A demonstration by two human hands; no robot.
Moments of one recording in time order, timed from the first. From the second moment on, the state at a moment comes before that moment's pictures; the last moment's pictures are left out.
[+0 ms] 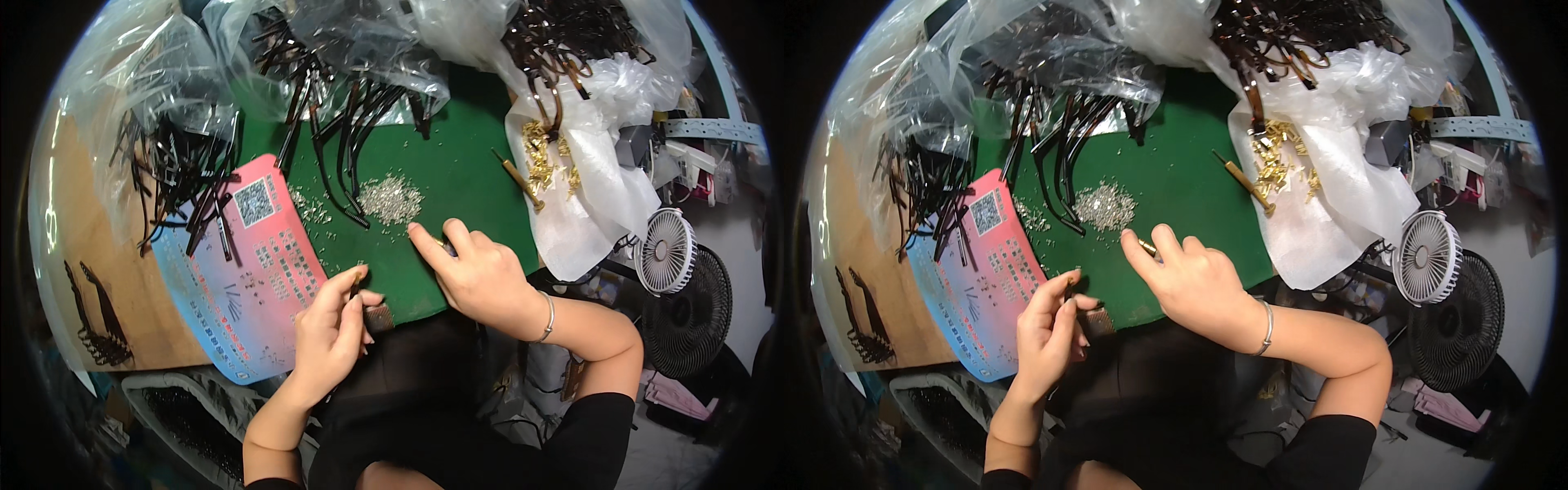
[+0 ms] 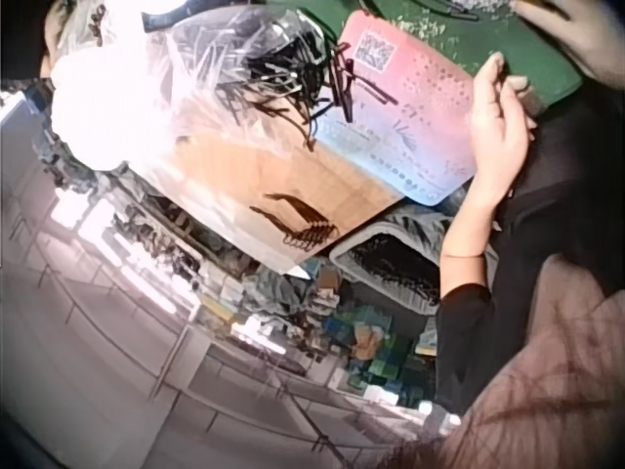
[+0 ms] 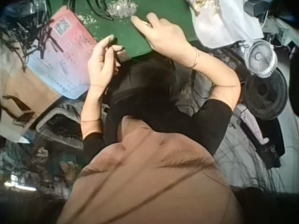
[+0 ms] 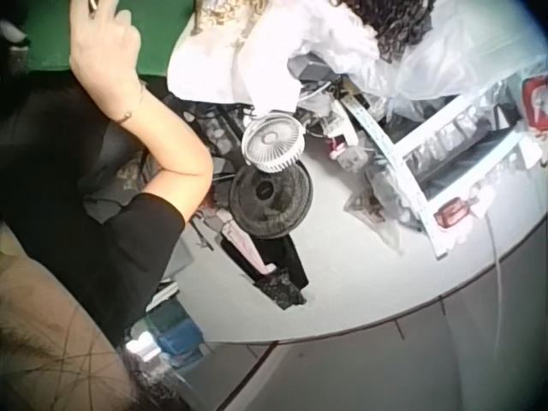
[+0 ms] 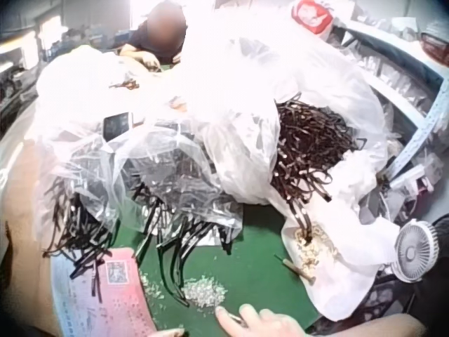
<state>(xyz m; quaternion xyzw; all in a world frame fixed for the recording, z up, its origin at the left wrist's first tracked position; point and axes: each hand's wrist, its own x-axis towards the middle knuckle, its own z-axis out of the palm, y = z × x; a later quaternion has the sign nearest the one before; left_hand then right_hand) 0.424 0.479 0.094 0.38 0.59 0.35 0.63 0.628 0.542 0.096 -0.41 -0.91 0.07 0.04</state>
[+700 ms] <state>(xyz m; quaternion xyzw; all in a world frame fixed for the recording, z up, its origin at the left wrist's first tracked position) 0.444 0.470 0.071 0.59 0.65 0.39 0.28 0.596 0.531 0.122 -0.35 -0.83 0.43 0.07</state>
